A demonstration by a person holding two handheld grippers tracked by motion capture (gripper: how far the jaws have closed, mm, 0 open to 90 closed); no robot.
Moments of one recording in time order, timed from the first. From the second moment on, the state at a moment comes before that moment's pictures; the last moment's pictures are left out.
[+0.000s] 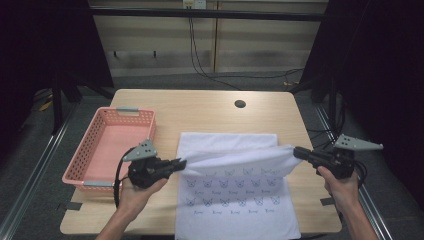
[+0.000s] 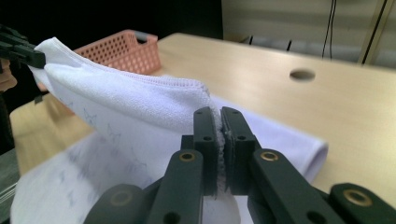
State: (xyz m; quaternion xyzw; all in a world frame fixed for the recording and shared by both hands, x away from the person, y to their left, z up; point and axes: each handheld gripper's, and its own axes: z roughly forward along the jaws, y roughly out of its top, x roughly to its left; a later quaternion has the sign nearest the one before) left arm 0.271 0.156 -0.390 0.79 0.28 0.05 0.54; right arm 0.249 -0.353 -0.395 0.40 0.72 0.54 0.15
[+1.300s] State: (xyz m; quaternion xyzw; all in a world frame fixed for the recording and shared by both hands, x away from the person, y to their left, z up) left arm 0.221 0.170 -0.468 0.84 0.27 -0.06 0.47; right arm 0.196 -0.317 -0.457 0.39 0.79 0.47 0.06
